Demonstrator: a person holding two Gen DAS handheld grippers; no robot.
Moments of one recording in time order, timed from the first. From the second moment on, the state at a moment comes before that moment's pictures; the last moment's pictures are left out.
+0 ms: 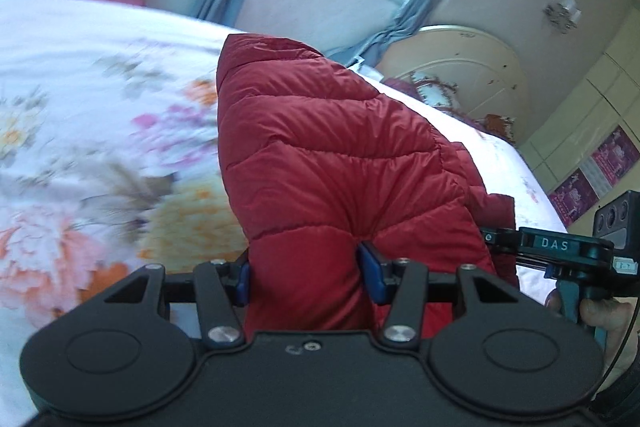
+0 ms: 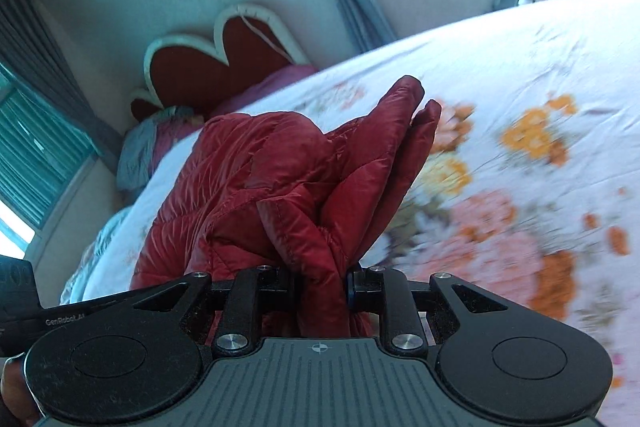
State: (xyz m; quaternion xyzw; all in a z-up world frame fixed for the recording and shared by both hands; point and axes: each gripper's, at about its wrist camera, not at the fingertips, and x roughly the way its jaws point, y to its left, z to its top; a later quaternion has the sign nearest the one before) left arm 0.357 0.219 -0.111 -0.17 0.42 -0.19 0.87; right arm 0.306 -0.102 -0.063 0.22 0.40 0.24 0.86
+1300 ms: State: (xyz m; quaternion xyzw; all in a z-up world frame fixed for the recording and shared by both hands) left arm 0.493 0.217 -0.162 -0.10 0.41 -0.20 0.89; right arm 0.396 -0.021 -0.120 0.11 0.43 0.18 0.88
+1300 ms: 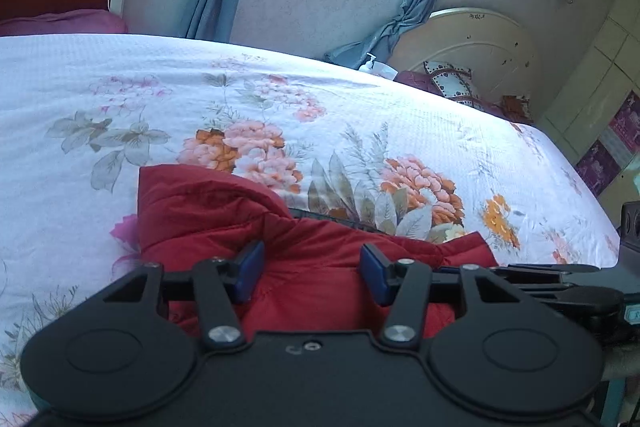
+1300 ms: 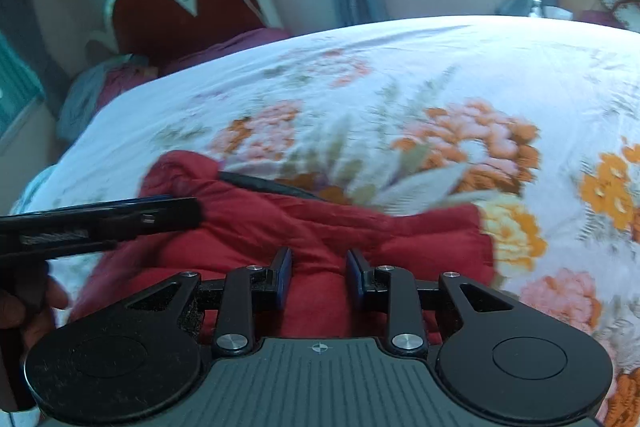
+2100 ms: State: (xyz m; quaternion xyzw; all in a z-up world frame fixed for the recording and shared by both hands) left arm 0.390 0.213 -0.158 -0.03 0.38 -0.21 0.90; right arm 0.312 -0.055 -0.120 0.08 0.40 0.20 0.89
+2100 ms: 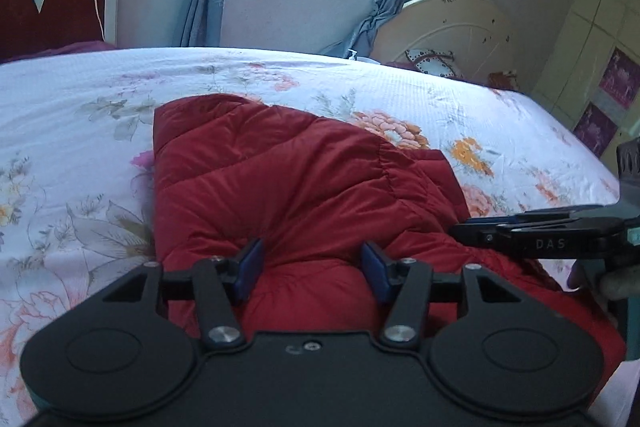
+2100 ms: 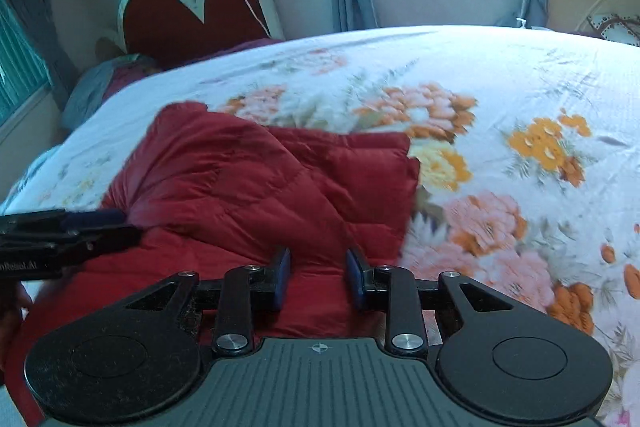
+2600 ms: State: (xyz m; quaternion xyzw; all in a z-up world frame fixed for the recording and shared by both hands) left arm 0.303 0.197 -0.148 0.00 0.37 -0.20 0.91; right arm 0.243 -0.024 -0.099 0.02 0.40 0.26 0.88
